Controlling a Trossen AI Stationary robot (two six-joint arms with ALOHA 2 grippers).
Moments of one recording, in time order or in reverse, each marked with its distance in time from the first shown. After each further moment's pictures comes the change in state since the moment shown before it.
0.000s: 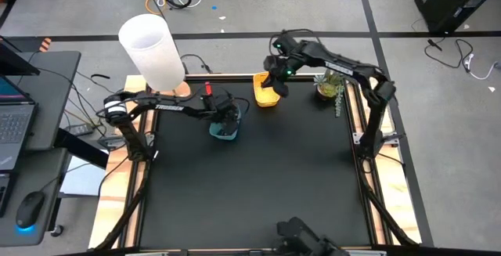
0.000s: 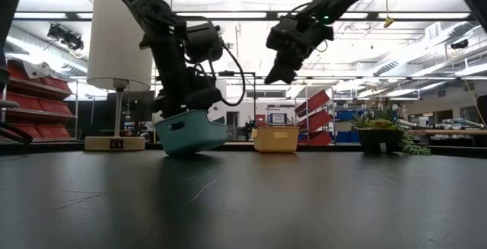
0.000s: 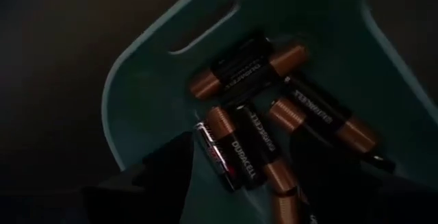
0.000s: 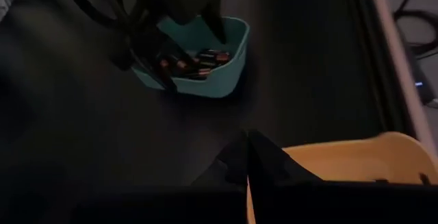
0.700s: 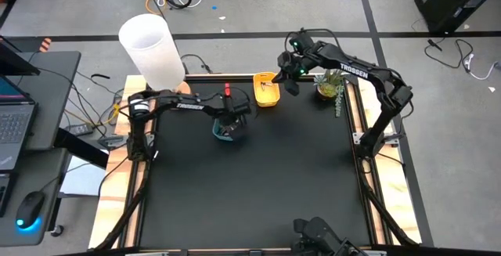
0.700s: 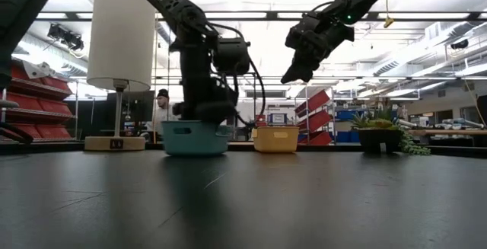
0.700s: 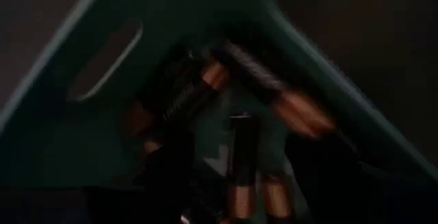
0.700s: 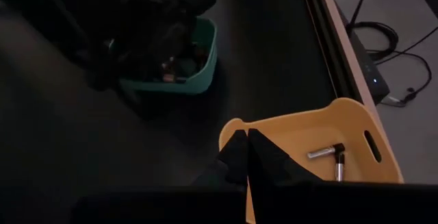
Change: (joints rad) left arm -0.050 0.243 0.273 -0.239 0.035 0.164; right arm -0.087 -0.167 -0.223 0.144 0.007 -0.002
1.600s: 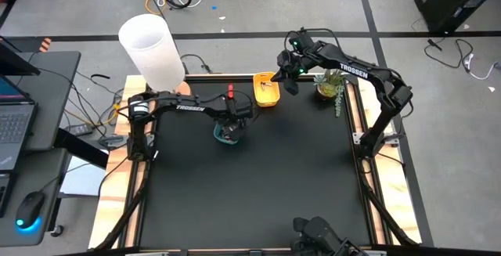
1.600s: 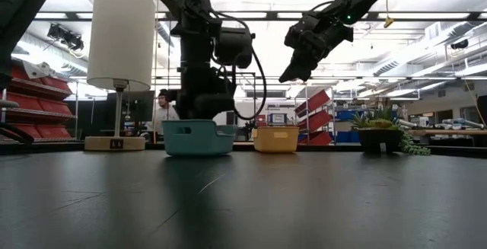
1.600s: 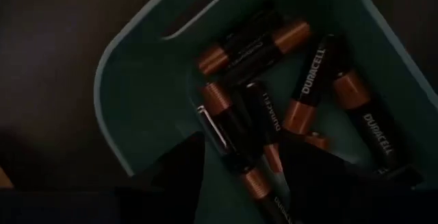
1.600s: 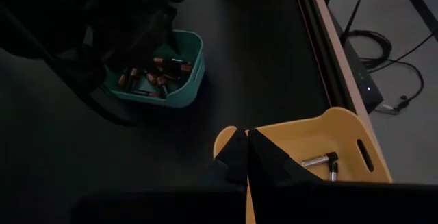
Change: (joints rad) left arm -0.035 -0.015 0.075 -0.178 -0.107 -0.151; right arm -0.001 0.001 0.000 0.031 0.001 0.002
